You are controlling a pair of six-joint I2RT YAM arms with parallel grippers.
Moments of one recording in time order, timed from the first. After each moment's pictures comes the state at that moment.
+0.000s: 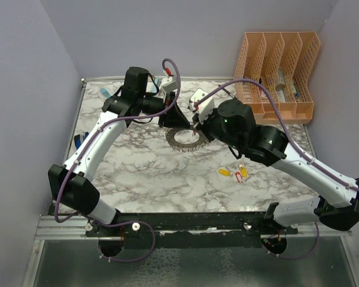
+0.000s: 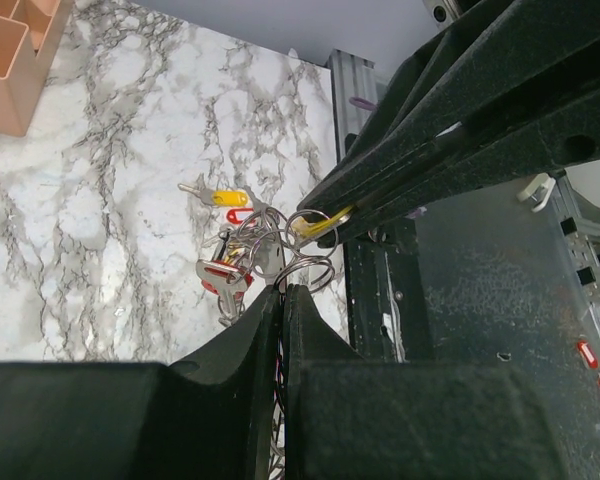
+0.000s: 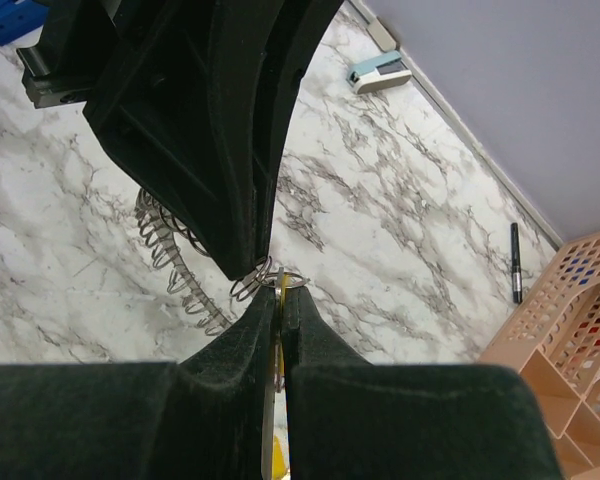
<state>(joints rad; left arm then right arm) -0.41 1.51 1.53 -0.57 1.22 0.13 1.00 1.29 1.51 -0.58 0.28 -0.21</state>
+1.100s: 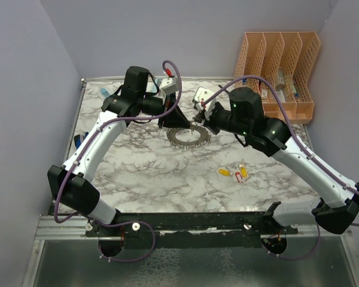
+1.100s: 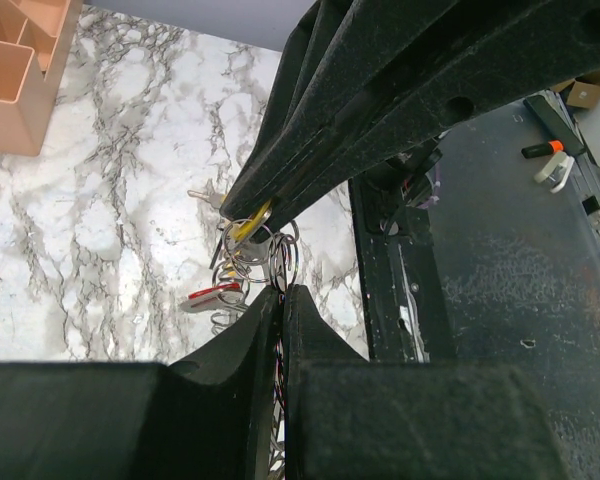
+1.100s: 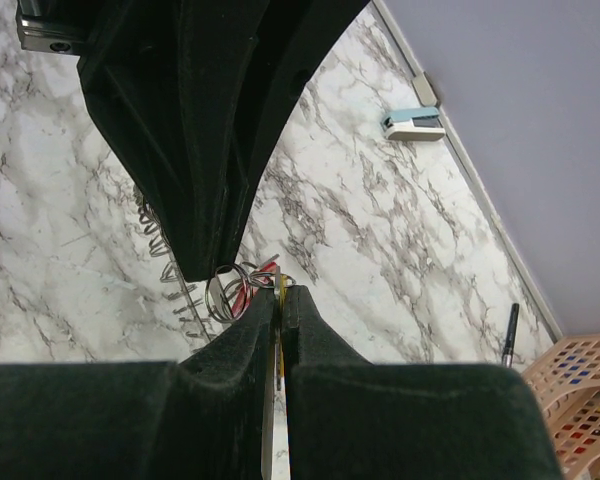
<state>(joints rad) -0.42 1.51 1.56 -0.63 1.24 0.23 0.80 1.29 1.47 -0.53 -0.12 -0.44</state>
